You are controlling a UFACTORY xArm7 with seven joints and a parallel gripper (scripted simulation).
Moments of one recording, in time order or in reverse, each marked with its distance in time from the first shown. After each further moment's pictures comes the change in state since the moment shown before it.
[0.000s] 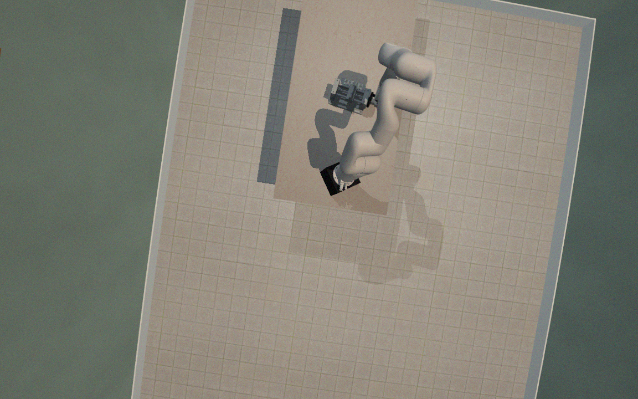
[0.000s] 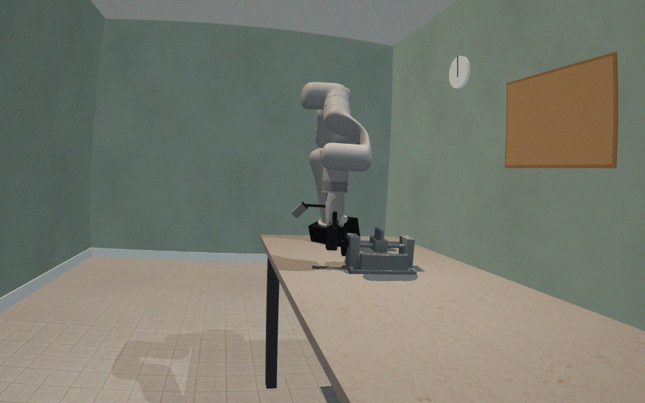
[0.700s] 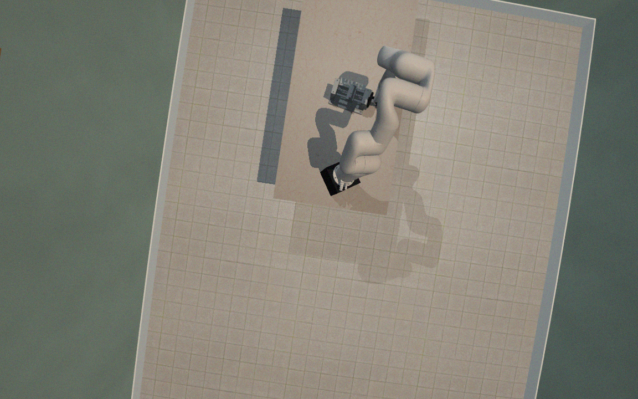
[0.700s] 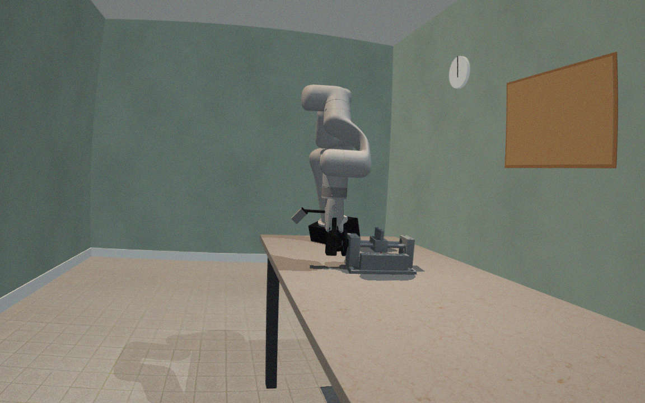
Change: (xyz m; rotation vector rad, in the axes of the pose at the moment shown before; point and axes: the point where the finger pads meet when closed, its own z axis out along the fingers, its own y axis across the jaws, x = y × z) arm 0.000 0.004 0.017 -0.002 0.000 0.000
